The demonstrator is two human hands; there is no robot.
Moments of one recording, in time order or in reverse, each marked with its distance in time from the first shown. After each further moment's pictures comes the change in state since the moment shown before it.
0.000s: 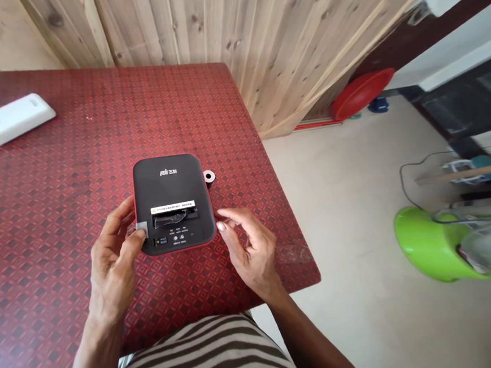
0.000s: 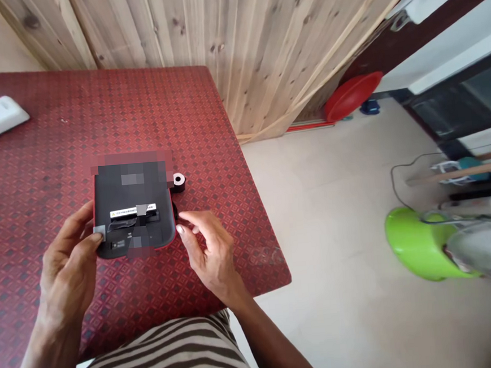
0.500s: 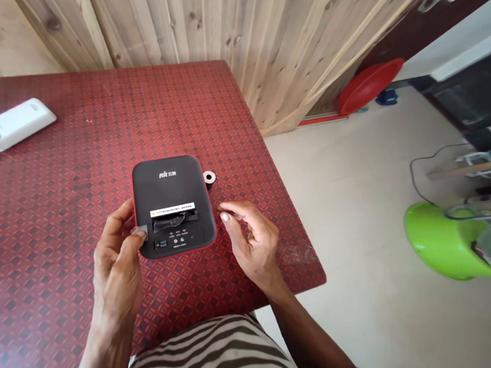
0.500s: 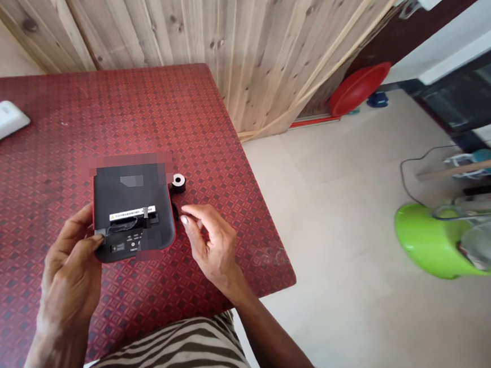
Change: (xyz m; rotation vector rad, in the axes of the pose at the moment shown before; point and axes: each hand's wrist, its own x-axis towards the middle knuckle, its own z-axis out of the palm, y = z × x) left_hand 0.003 0.021 0.024 -0.037 0.121 -0.099; right_hand 0.009 0.008 0.005 -0.005 0.056 0.040
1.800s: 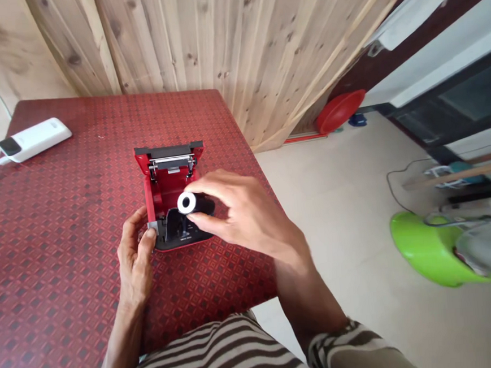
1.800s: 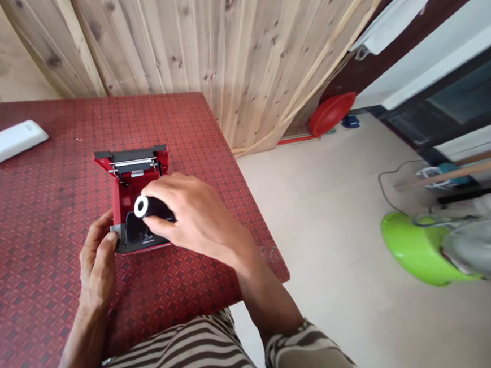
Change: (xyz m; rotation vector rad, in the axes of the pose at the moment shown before) left_hand 0.010 -0.044 -0.023 0.141 -0.100 0.241; right_hand 0.091 -0.072 -0.021 -0.117 -0.552 -0.304
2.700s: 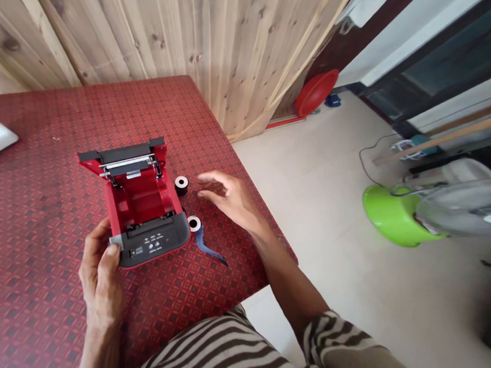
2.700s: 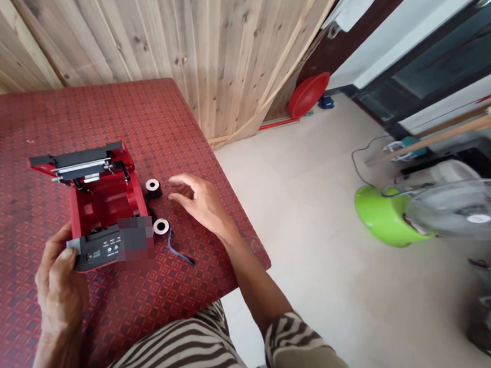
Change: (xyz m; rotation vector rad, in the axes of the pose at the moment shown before) left_hand 0.000 -0.007 -0.002 -0.006 0.009 0.007; right_hand -0.058 0.117 0.045 0.464 0.249 0.483
